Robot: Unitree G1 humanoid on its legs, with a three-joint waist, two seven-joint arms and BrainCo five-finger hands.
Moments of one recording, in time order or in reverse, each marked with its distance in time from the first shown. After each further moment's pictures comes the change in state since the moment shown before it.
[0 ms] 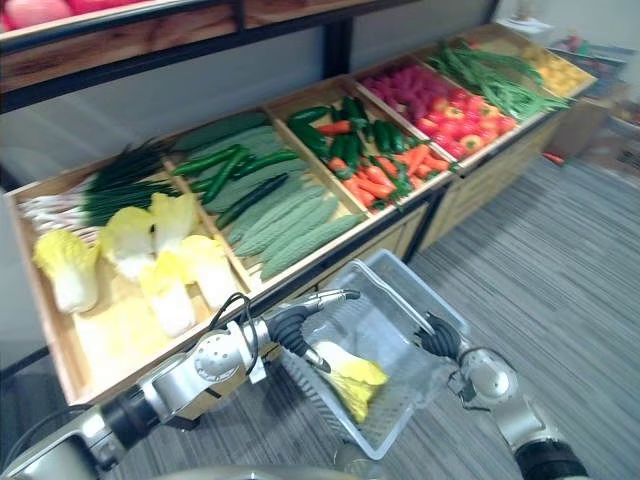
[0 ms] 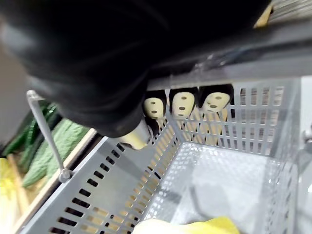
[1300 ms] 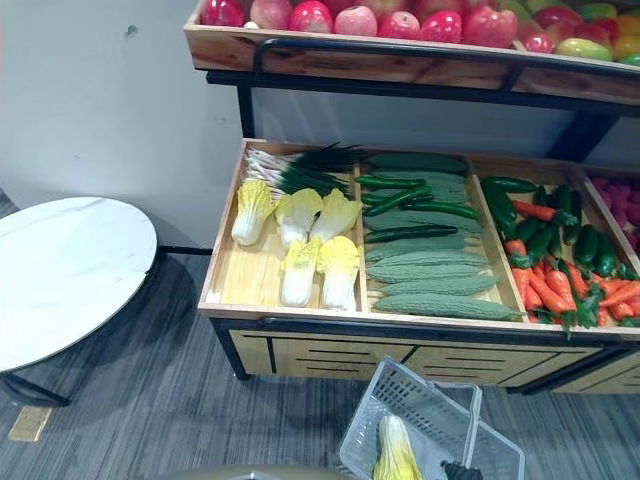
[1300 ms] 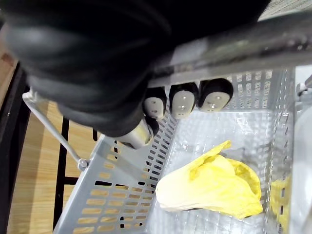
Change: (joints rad) left arm 0.518 -0.401 1.315 1.058 0.126 0.237 0.349; right arm 0.032 0.453 -0.620 0.654 0.111 0.093 -0.266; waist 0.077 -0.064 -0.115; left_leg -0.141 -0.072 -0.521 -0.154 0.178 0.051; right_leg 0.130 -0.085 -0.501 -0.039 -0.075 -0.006
